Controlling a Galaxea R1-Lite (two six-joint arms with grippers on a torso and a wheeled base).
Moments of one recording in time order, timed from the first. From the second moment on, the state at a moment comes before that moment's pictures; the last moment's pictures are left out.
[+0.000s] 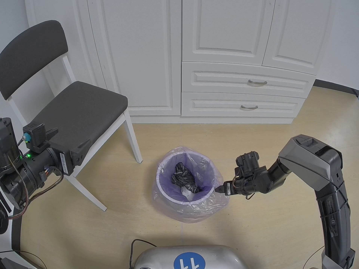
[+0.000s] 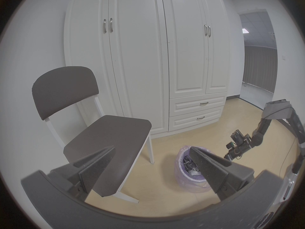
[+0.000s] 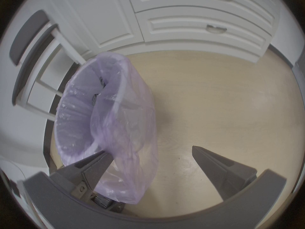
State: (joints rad) left arm -0.33 1.29 -0.47 -0.70 0.16 0.11; right arm 0.34 2.56 -1.31 -0.39 0.04 0.20
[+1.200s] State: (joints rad) left arm -0.33 1.32 -0.45 -0.73 0.16 0.12; right arm 0.25 2.52 -1.43 -0.13 0.19 0.09
